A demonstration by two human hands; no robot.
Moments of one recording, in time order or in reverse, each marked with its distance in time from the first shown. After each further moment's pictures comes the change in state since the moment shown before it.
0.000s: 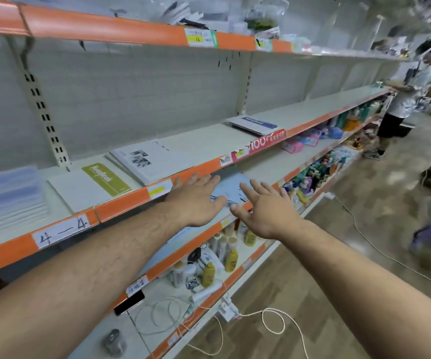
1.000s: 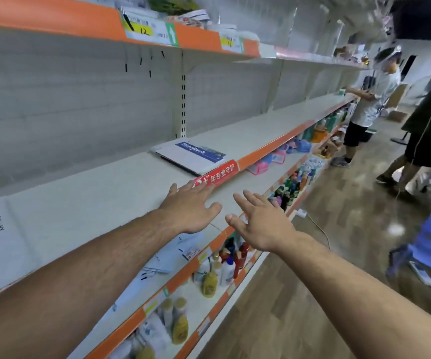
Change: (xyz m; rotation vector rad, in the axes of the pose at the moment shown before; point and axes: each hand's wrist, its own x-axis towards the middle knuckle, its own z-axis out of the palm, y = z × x) left_hand 0.400 0.128 0.028 -0.014 0.011 0.127; right_hand 0.264 0.293 0.000 0.044 0.010 0.087
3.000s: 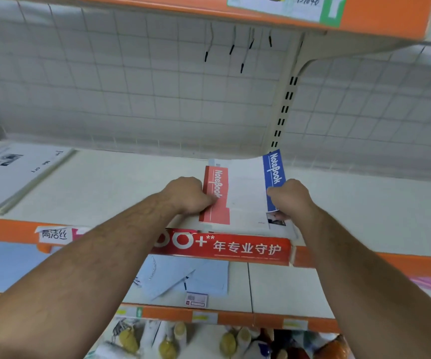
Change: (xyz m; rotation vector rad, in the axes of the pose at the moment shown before) left_hand 0.219 -0.050 -0.006 -0.287 0.057 -1.056; right_hand 0.424 0.060 -0.006 0.746 -0.302 -0.197
